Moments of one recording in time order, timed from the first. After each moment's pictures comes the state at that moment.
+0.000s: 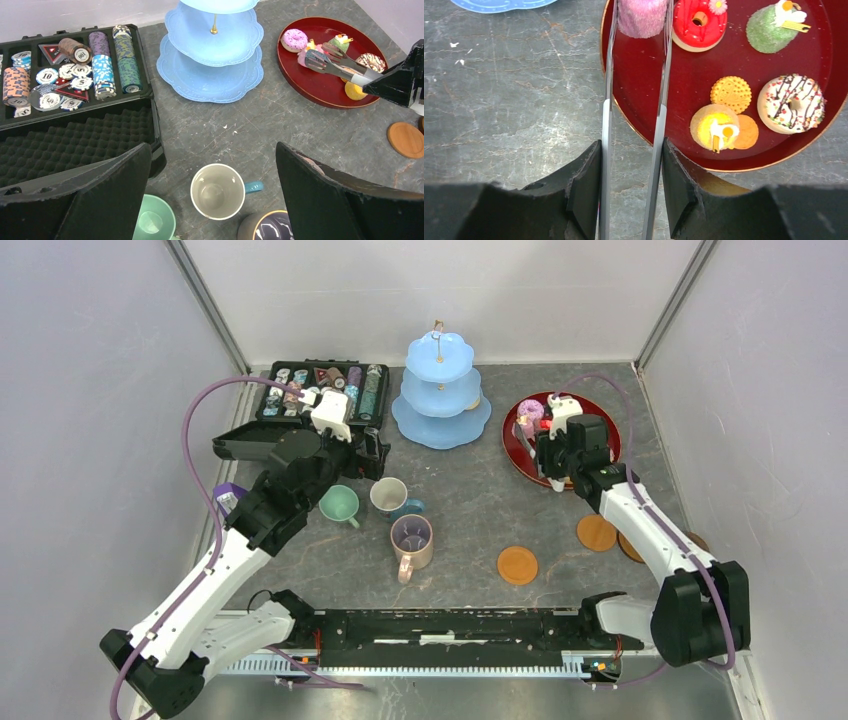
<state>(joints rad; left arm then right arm) -0.61 0.90 1.01 -0.33 -0.20 -0.13 0.22 1.23 0.84 -0.26 -0.01 -0.01</state>
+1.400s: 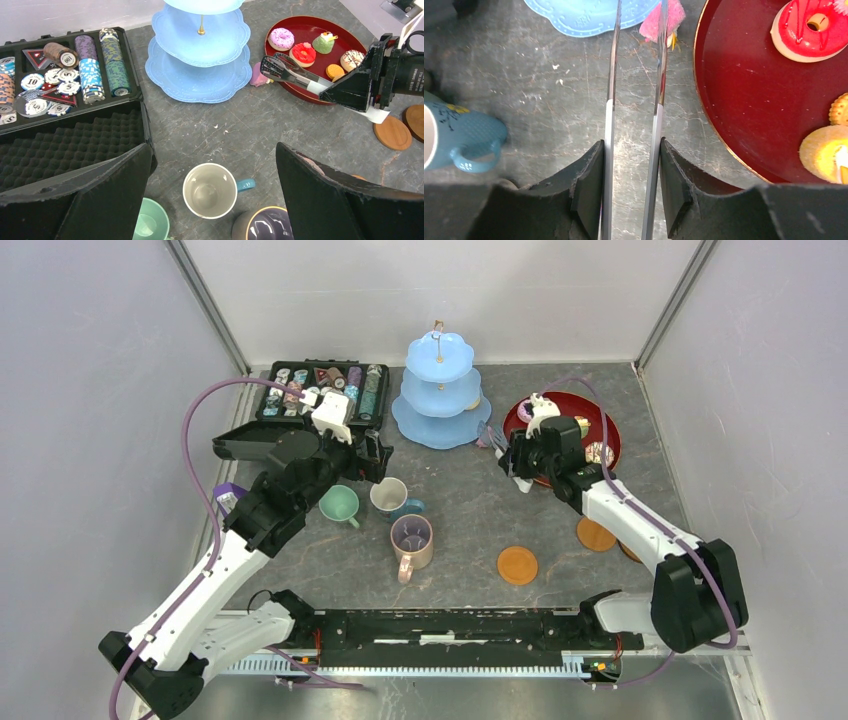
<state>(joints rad) -0.61 0.89 1.01 -0.33 -0.15 -0.13 0.36 1.30 0.84 -0.13 -0.08 0.25</state>
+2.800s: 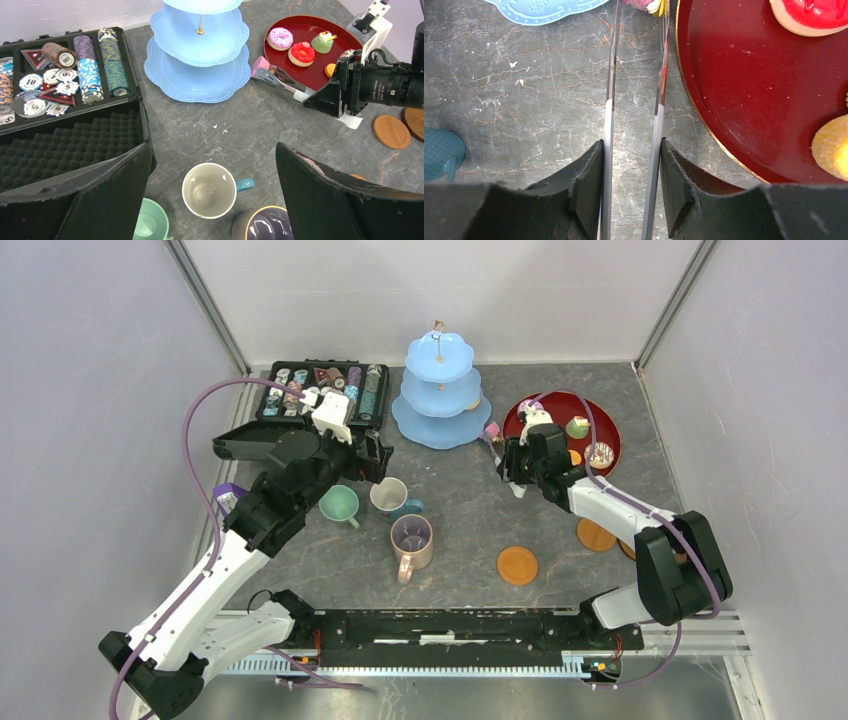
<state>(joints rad) -0.61 0.89 1.01 -0.33 -0.14 -0.13 0.38 1.44 0.79 -0.02 0.01 0.31</state>
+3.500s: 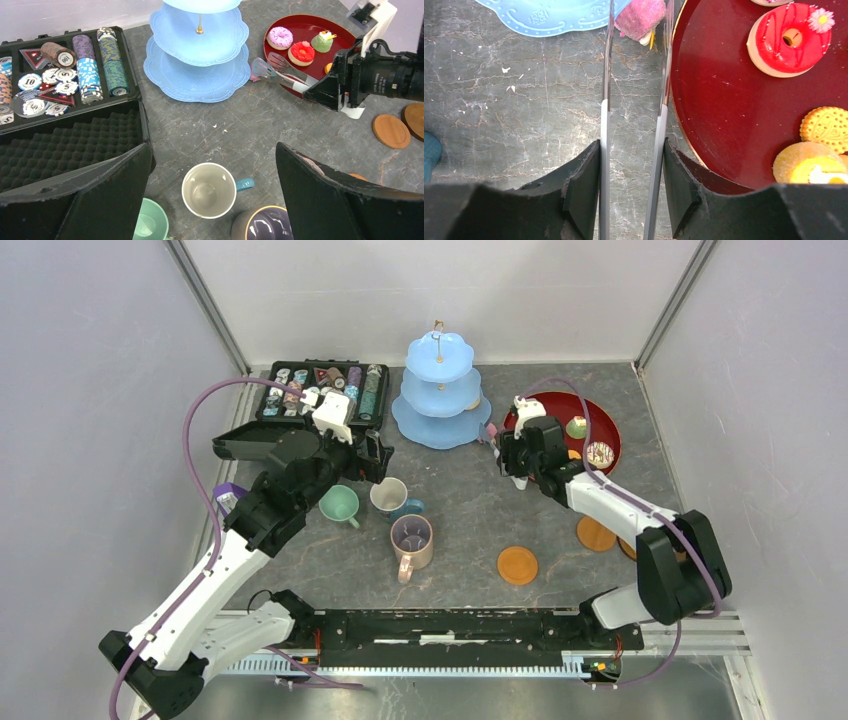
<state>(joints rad) -0.61 0.90 1.01 -0.33 -0.14 -0.13 0.40 1.42 0.85 -0.05 0.07 0.17</state>
